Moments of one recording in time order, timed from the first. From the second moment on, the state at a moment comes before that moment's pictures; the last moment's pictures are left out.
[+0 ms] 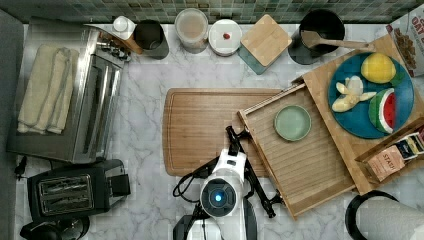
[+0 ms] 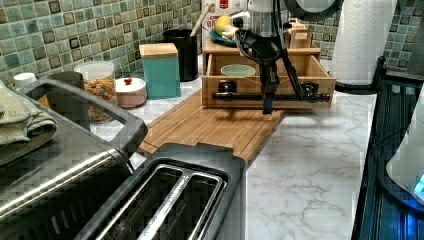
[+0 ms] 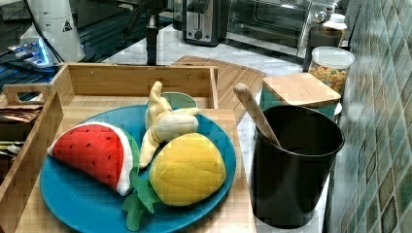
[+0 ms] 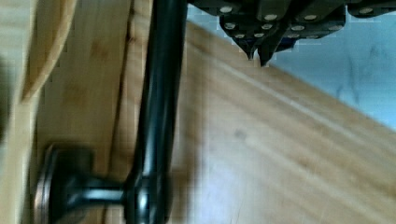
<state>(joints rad) 0.05 -0.23 -0.04 -2.80 -0.26 0.98 -1.10</state>
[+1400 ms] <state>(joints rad) -0.04 -0.12 -0.12 -2.74 -0.11 1.01 -1.33</state>
